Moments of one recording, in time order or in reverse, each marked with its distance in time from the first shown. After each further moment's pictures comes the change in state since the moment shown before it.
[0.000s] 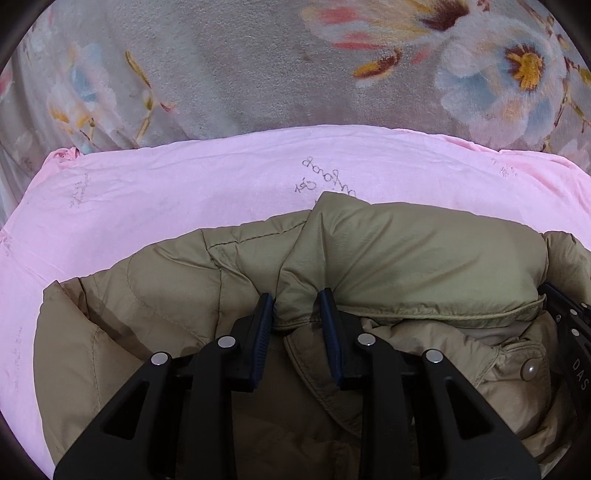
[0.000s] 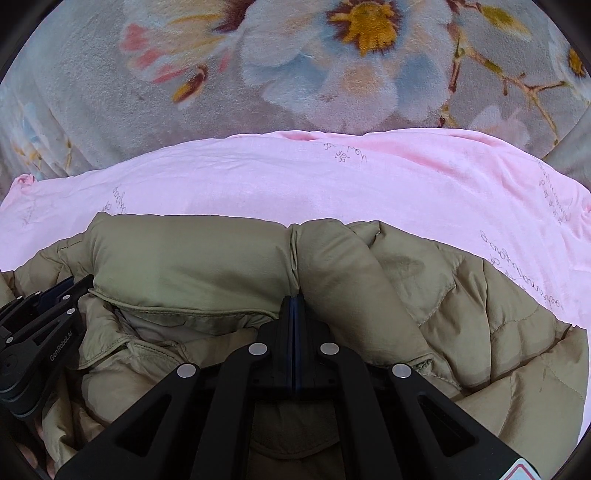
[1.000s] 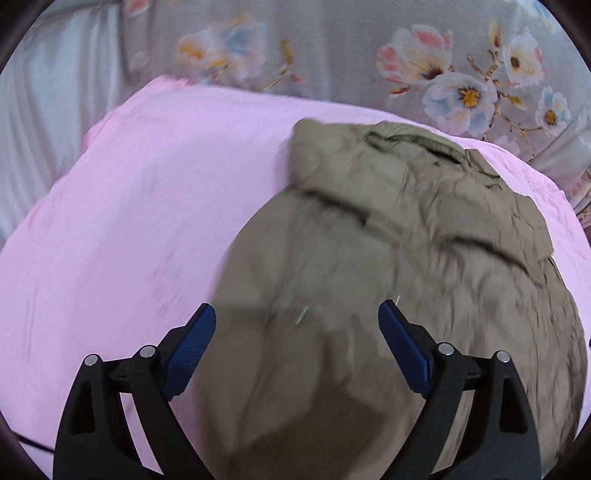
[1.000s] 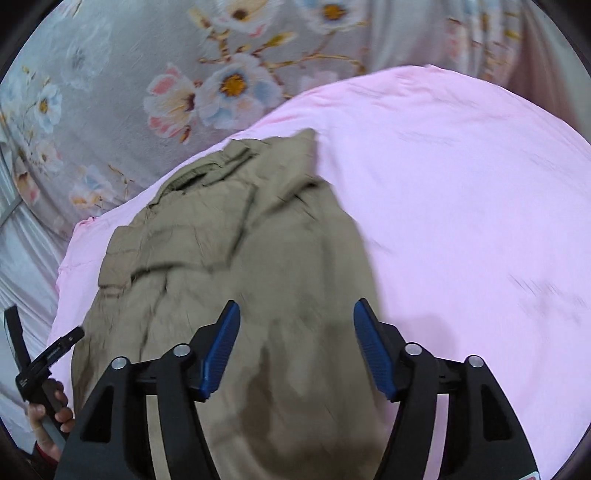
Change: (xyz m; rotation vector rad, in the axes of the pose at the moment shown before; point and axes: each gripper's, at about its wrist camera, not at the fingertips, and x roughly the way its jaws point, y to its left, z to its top) left arm -0.258 0.172 -0.232 -0.171 0.033 -0.092; right arm -0.297 -0.146 -0.273 0.360 -0.022 0.126
